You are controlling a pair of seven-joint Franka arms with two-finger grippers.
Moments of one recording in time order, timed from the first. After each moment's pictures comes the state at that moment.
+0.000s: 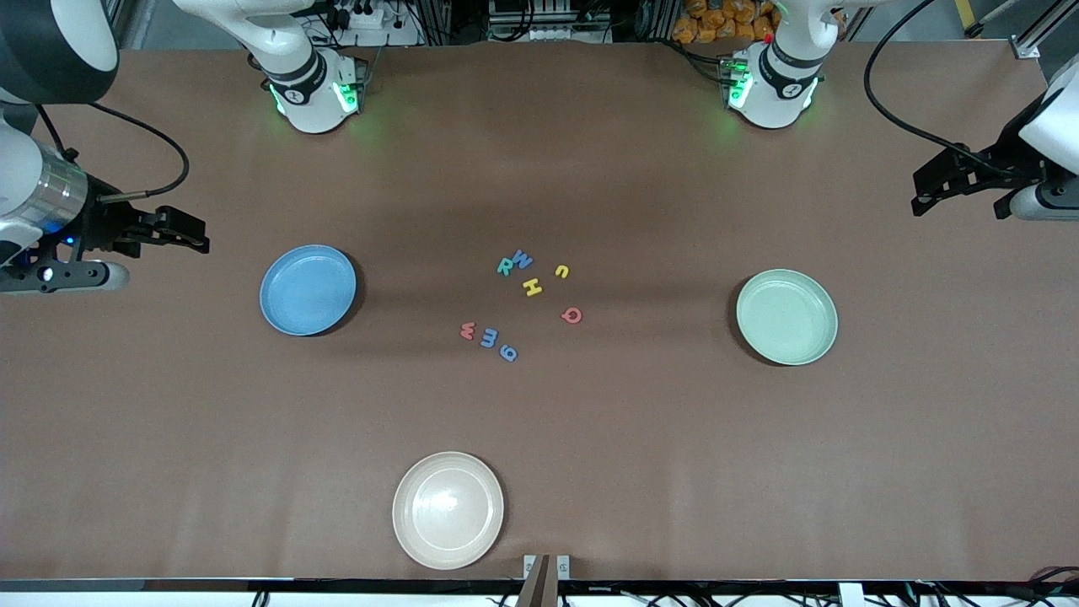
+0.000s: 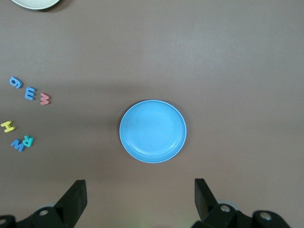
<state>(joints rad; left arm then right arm) 0.01 -0.01 -0.10 -1.52 0.01 1.54 -0.04 0.06 0.11 0.01 -1.53 0.03 1.51 0.03</state>
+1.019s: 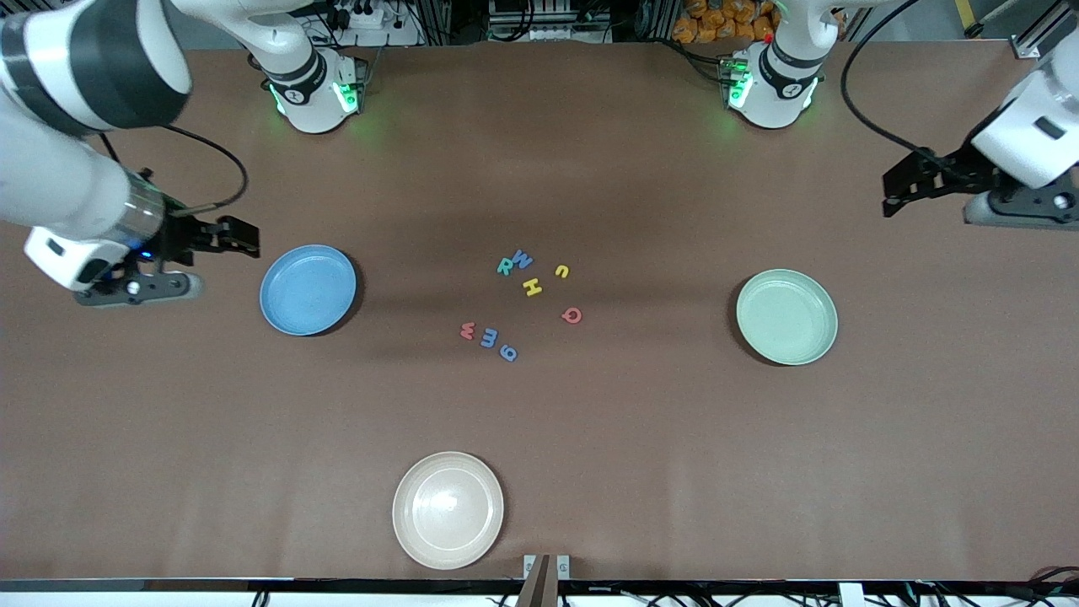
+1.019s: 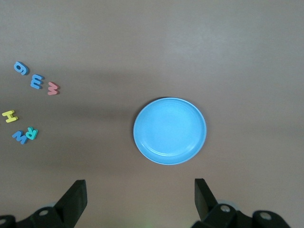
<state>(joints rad) -0.02 0.02 -0.15 -1.53 -0.01 1.54 -0.08 0.16 0.16 0.03 -1.59 0.03 1.58 0.07</state>
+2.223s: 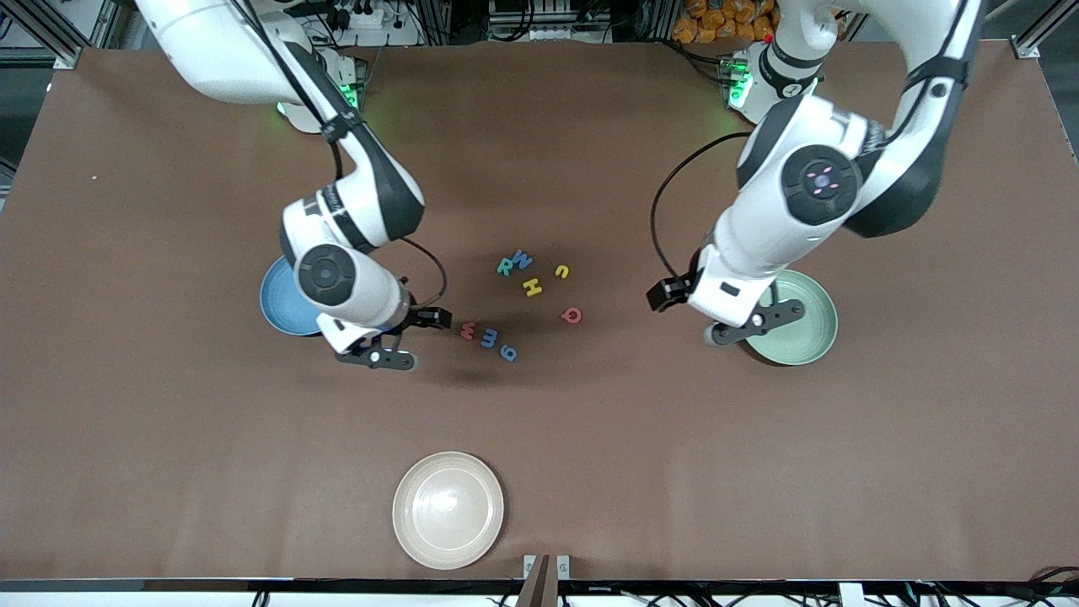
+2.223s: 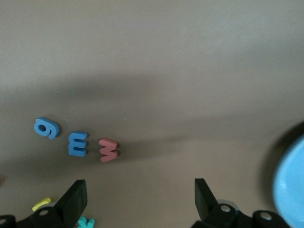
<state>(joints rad) -0.27 0.38 -0.25 -1.54 -0.03 1.91 -0.85 0.34 0.55 0.16 -1.66 0.03 2.10 0.61</state>
